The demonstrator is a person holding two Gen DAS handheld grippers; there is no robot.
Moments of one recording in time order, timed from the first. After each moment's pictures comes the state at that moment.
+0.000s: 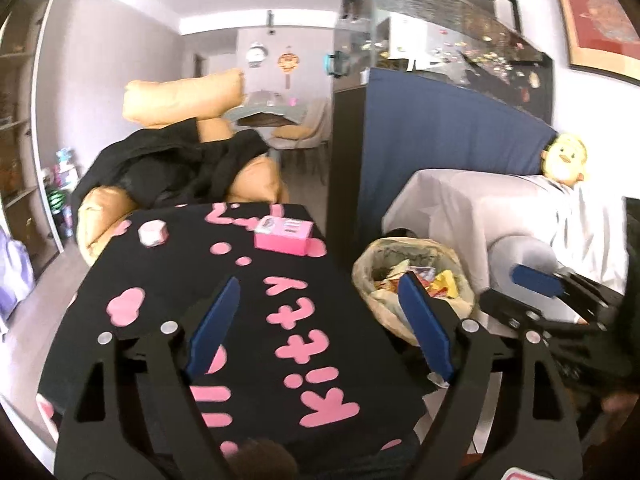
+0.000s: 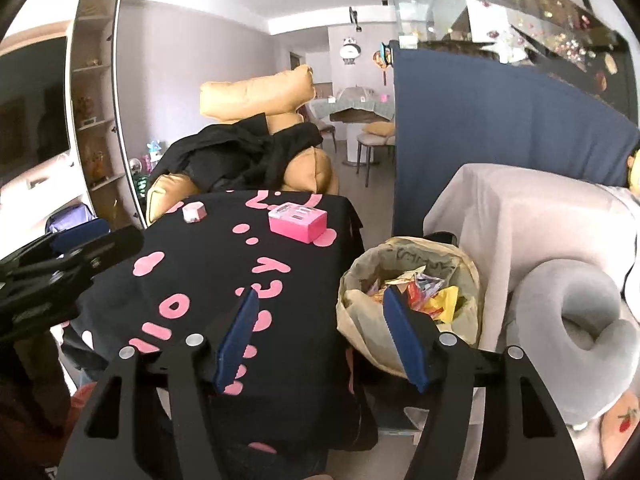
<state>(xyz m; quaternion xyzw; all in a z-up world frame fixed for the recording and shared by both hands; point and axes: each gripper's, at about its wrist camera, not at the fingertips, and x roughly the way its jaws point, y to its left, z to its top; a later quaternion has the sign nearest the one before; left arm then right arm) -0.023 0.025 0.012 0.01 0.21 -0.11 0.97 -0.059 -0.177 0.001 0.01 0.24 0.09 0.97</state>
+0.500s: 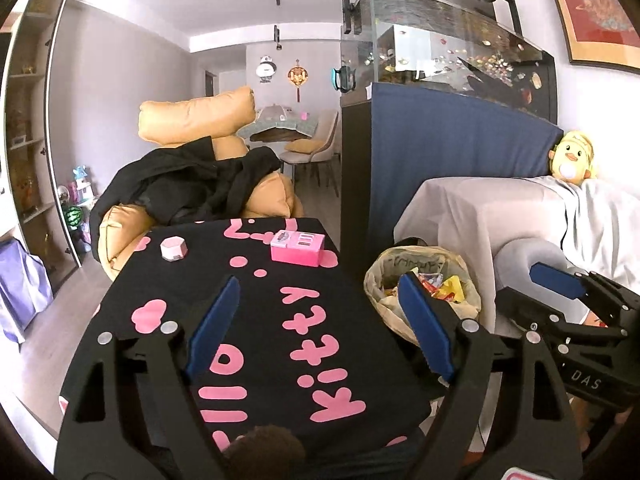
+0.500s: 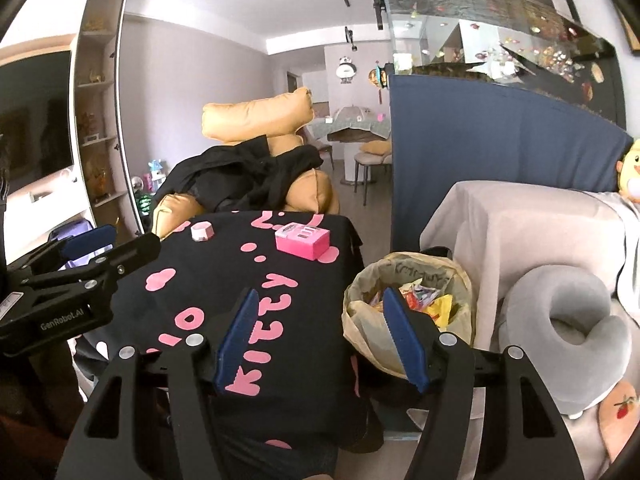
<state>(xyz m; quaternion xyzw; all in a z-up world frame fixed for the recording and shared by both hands) -0.051 0.020 0.028 0.03 0.18 -0.09 0.98 -0.090 -0.176 0.016 0.02 0.21 0.09 0.97</state>
